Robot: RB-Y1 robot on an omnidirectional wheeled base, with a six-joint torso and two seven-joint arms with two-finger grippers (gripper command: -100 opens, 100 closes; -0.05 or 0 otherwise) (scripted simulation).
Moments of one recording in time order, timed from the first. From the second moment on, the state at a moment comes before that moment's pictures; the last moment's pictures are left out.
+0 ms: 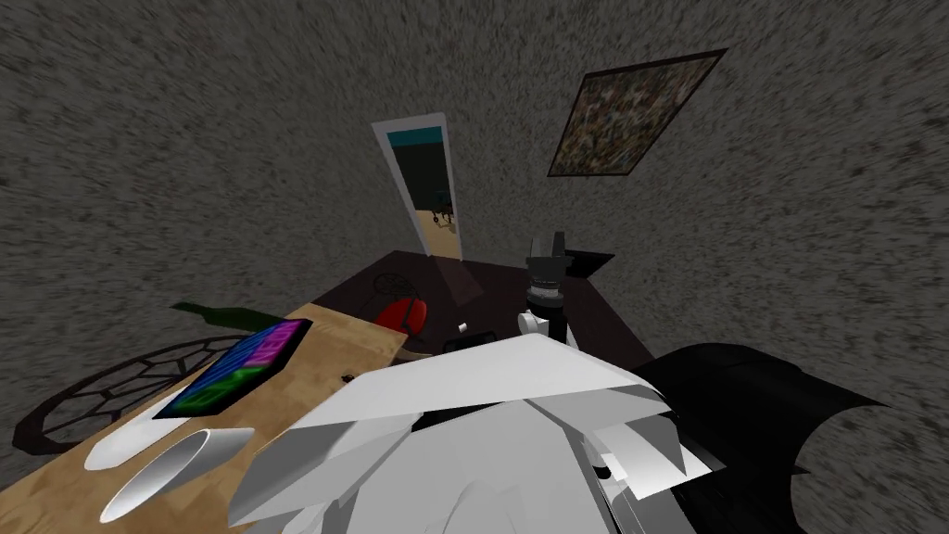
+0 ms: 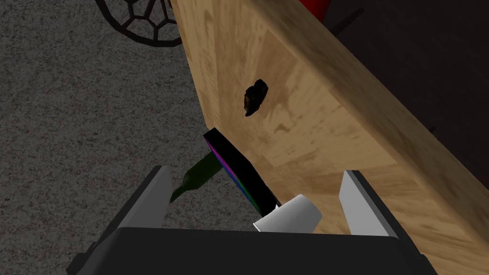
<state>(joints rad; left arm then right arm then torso) 1.19 0.25 -0.01 -1.63 0.67 -0.46 -0.63 0.55 0.05 0.05 -2.38 0.06 -0.61 -0.12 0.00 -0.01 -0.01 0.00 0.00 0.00</state>
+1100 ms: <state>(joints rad) 1.32 0.31 -0.04 -1.39 0.89 -0.32 -0.87 0.55 0.05 0.05 -2.38 0.06 -0.61 -0.12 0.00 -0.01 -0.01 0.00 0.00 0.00</state>
